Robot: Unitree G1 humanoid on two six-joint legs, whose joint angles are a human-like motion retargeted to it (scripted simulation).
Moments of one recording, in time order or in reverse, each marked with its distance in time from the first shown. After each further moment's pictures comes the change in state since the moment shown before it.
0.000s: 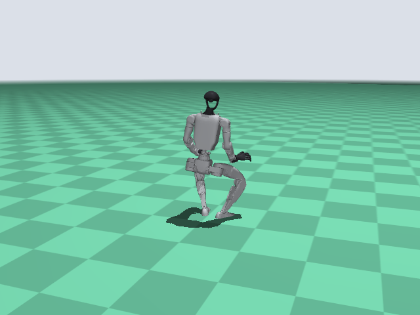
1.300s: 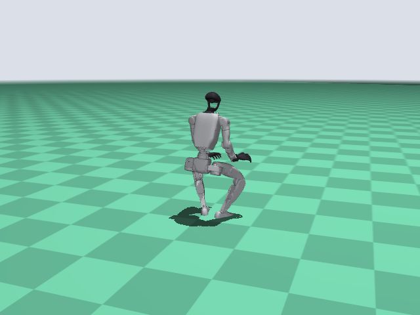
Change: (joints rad) left arm -0.400 -0.157 0.074 0.396 -0.181 0.282 -0.339; right arm -0.068 -0.014 0.086 -0.210 0.000 0.106 0.194; waist -0.123 -0.030 0.146; left_leg -0.078 0.066 0.008 0.028 -0.048 -0.002; right_leg -0.057 0.036 -0.037 -0.019 0.030 -0.005
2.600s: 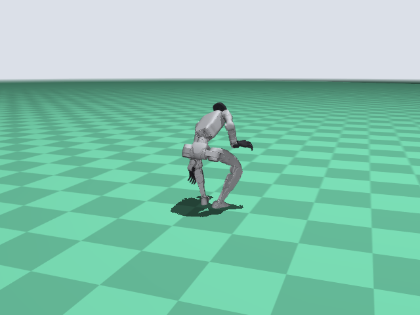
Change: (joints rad) left arm -0.124 0.458 0.091 0.467 0.031 0.400 -0.013; right arm 0.062 -0.234 0.255 -0.742 0.353 -0.097 -0.160; waist -0.256 -0.258 0.285; left_leg -0.390 -0.008 0.011 -0.024 0.010 0.007; right_leg -0.371 0.085 -0.007 -0.071 0.110 0.034
